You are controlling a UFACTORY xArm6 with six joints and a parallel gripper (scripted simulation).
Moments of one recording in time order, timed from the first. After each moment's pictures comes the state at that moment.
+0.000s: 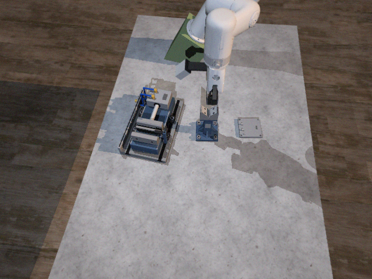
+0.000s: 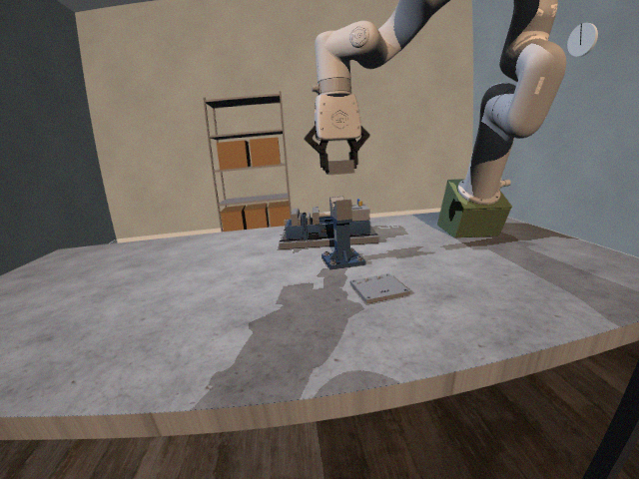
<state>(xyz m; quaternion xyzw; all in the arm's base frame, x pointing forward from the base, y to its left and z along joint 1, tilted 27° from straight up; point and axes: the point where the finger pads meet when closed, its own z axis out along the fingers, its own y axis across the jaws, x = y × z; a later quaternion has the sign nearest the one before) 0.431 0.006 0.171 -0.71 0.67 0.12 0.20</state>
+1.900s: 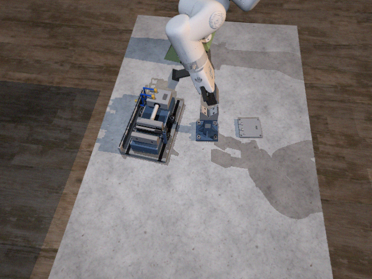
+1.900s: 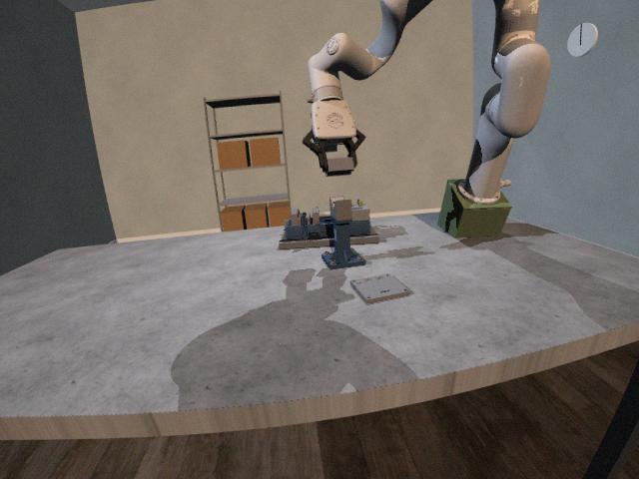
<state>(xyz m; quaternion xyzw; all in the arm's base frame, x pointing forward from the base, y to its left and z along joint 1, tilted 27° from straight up) 0.432 0.002 0.169 -0.67 0.62 0.25 0.32</state>
